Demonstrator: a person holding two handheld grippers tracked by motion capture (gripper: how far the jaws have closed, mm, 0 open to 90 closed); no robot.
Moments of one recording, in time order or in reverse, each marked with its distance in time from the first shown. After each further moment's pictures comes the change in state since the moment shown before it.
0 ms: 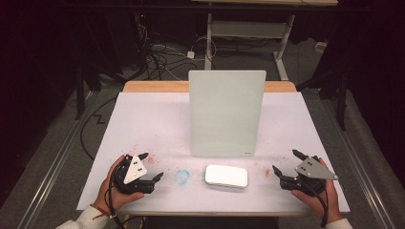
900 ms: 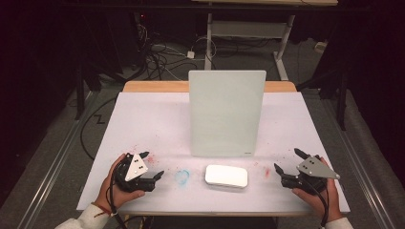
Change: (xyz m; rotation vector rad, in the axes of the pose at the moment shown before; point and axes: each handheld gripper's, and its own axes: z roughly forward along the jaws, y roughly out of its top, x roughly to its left) left arm 0.004 0.002 0.006 0.006 -0.002 -0.009; right arm -0.005 -0.002 0.002 -0.003 -0.020 0.016
